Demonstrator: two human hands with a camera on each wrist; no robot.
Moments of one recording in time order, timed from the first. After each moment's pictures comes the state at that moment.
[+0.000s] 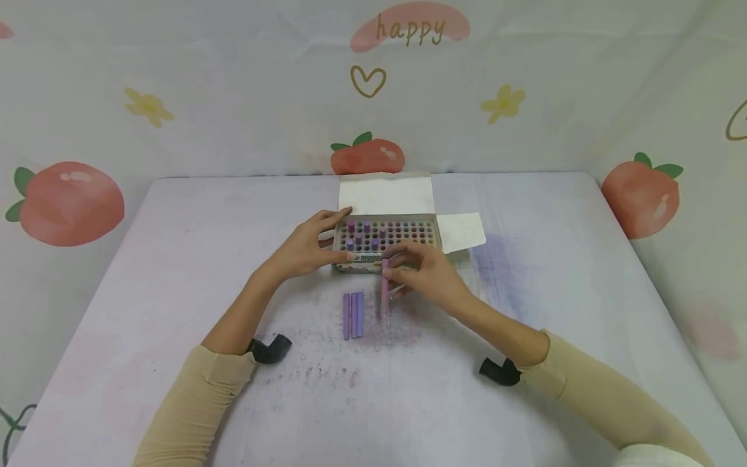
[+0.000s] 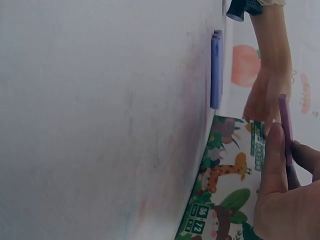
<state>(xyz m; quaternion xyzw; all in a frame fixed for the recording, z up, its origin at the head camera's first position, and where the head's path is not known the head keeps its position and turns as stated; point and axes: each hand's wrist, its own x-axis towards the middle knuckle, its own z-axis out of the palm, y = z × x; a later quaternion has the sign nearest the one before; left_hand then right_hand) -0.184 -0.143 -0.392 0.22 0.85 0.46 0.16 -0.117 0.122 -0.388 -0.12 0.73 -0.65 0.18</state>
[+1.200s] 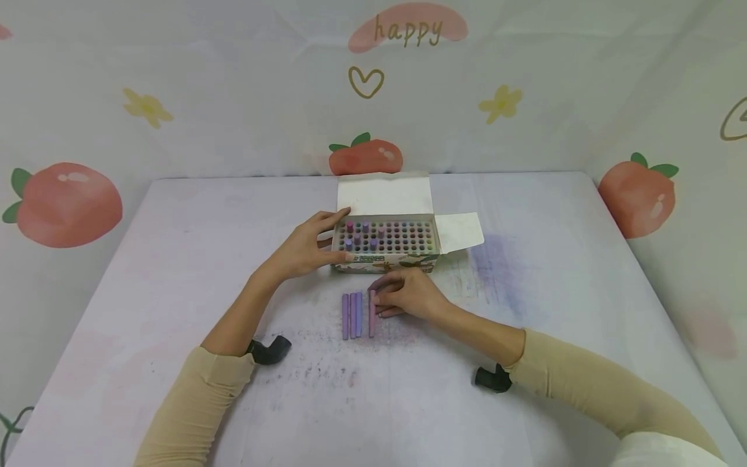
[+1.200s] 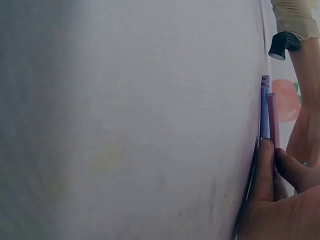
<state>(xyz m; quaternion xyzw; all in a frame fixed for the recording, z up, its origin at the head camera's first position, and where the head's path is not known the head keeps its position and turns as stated) -0.182 -0.143 -0.391 0.22 0.84 0.46 0.16 -0.111 0.104 -0.422 -0.02 0.71 -0.63 0.30</state>
